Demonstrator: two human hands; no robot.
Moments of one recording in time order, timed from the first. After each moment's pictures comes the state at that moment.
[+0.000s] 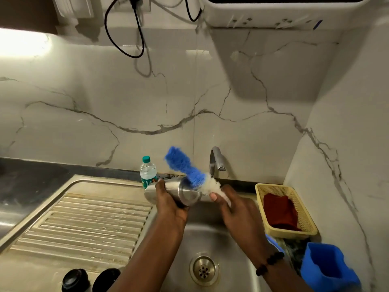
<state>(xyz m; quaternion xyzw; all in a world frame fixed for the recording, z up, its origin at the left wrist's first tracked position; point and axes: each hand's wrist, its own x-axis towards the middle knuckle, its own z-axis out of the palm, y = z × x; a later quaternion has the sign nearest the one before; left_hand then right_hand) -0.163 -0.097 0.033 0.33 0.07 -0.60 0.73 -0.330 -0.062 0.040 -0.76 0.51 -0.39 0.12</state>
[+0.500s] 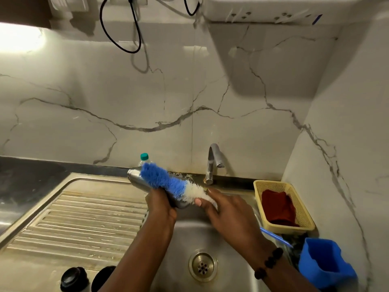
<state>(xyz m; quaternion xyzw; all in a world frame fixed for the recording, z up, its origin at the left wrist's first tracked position) -0.147 -0.094 0.020 0.44 -0.06 -0.53 0.72 -0.321 -0.049 0.060 -0.82 0.50 -0.27 0.07</state>
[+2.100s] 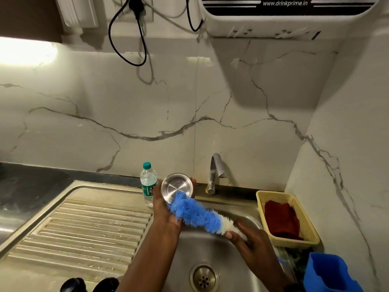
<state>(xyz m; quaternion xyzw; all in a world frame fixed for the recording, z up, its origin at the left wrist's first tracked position) -0.154 -0.083 0.049 0.30 0.04 -0.64 0.71 -0.381 -0.073 -0.033 -0.75 0.49 -0.38 0.25</state>
